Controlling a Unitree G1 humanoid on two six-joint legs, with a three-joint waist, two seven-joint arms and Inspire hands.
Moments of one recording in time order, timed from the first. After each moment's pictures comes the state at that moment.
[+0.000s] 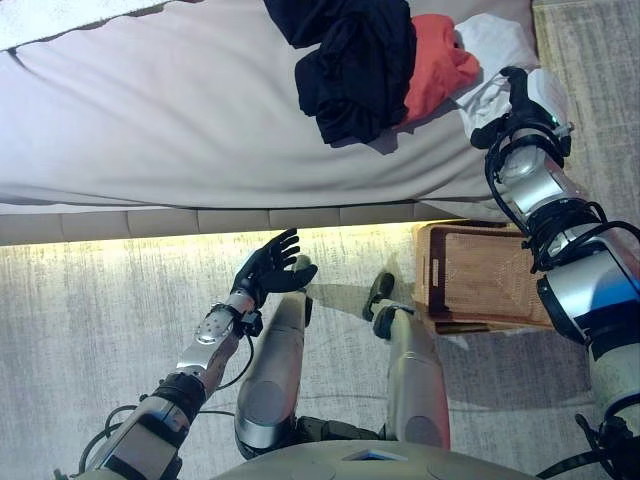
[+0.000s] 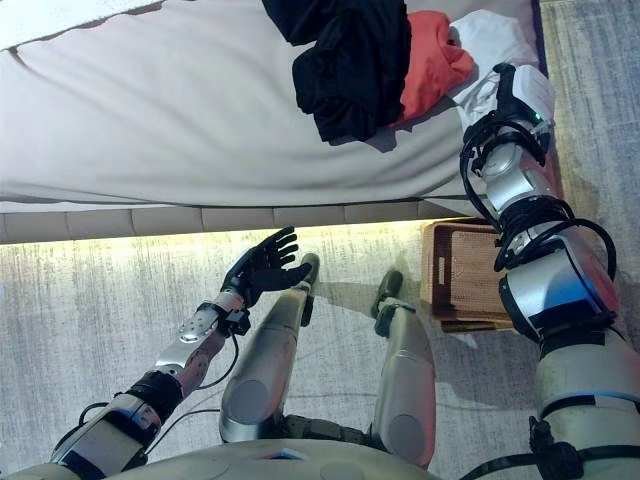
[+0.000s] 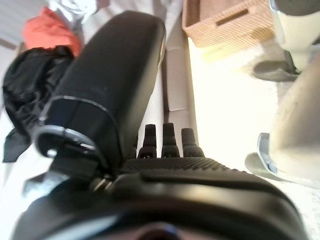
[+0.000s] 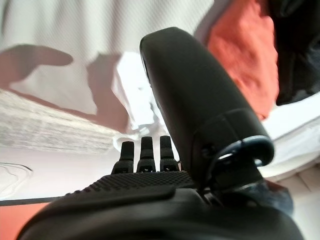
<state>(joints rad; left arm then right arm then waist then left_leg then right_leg) -0.24 0.39 -0.46 0.60 -0.71 -0.30 -0.14 -1.15 -0.66 0.56 1.14 -0.08 0.15 -0.35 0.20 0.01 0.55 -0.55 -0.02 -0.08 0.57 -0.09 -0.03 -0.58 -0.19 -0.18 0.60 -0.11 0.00</state>
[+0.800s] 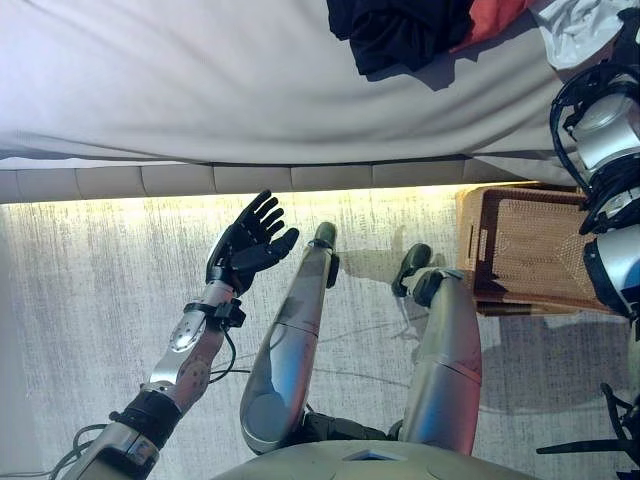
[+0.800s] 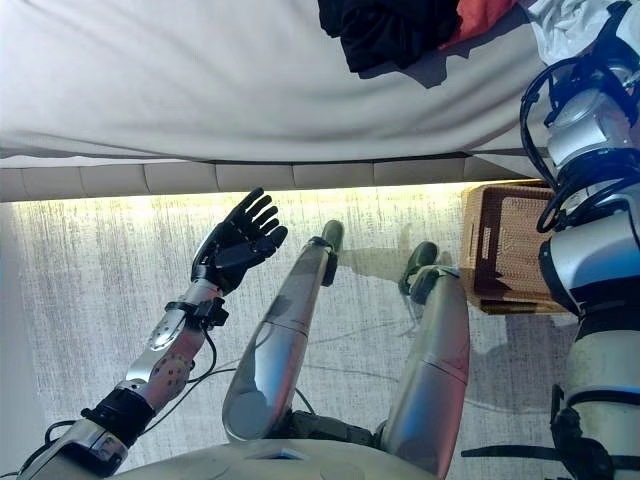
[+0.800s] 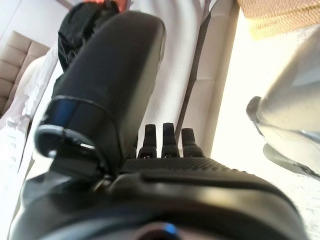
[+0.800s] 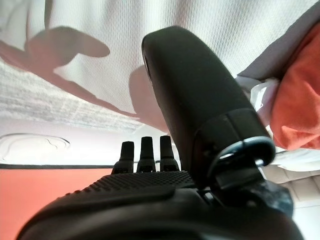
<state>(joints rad) -0.08 0.52 -0.42 0.24 -0.96 -0.37 -0.08 -1.40 -0.82 0.65 1.24 -0.07 0.27 -0.39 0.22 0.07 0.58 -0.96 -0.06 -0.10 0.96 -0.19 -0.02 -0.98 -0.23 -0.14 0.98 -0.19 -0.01</state>
